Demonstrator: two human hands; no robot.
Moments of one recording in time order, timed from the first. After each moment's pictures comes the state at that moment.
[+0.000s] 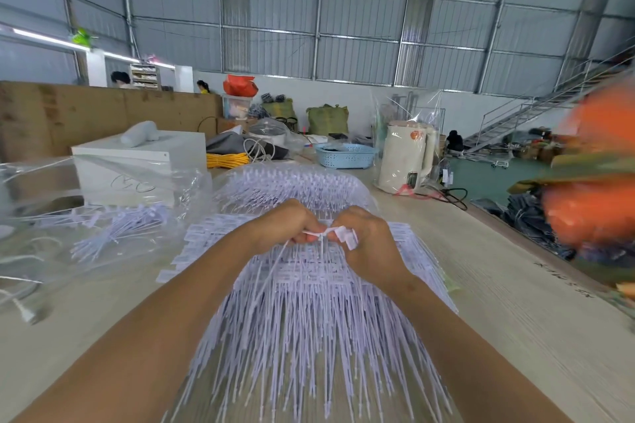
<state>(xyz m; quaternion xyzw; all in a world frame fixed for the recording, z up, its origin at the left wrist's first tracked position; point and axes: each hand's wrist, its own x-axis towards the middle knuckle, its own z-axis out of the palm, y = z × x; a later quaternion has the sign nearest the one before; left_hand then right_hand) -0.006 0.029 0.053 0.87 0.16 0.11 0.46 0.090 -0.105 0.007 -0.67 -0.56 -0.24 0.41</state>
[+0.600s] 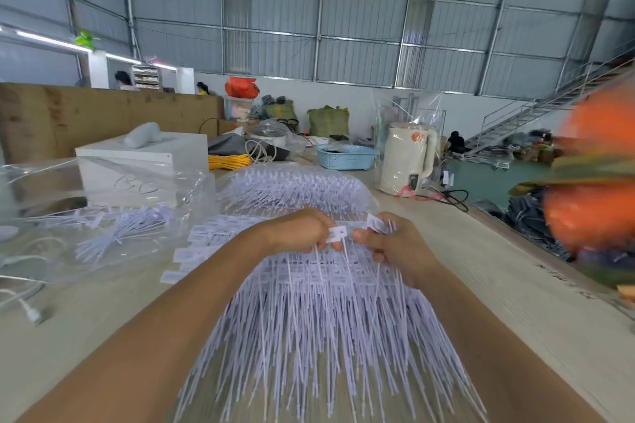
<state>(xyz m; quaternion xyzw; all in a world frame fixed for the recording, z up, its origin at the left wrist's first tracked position) -0.015 0.008 0.061 0.91 0.11 0.04 0.39 0.104 -0.129 0.019 -0.67 -0.33 0.15 0.65</state>
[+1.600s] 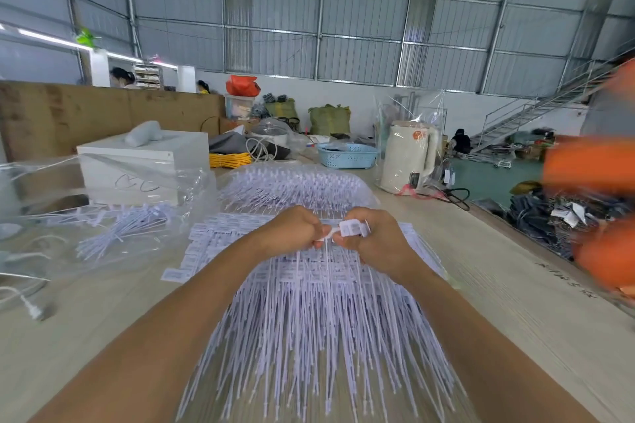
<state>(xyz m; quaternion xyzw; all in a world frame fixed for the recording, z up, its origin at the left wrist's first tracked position) -0.012 0.023 0.042 0.88 0.15 0.13 0.43 0.084 -0.114 0.024 -0.71 -0.47 0.00 0.51</state>
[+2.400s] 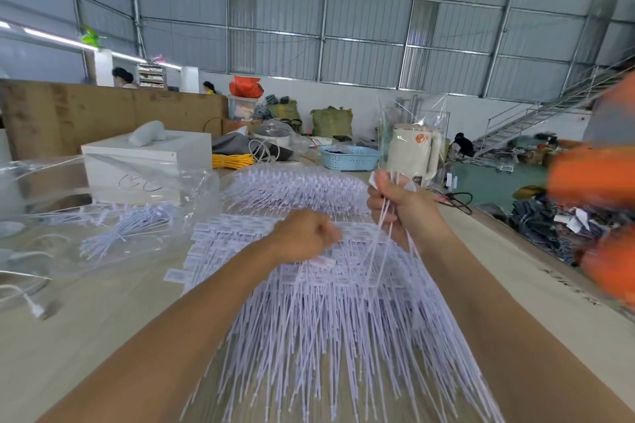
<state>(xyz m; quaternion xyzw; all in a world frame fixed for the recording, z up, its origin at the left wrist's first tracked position) -0.005 0.019 0.039 0.94 0.14 0.15 0.28 0.095 -0.124 0.072 -0.43 -0.32 0.28 0.80</state>
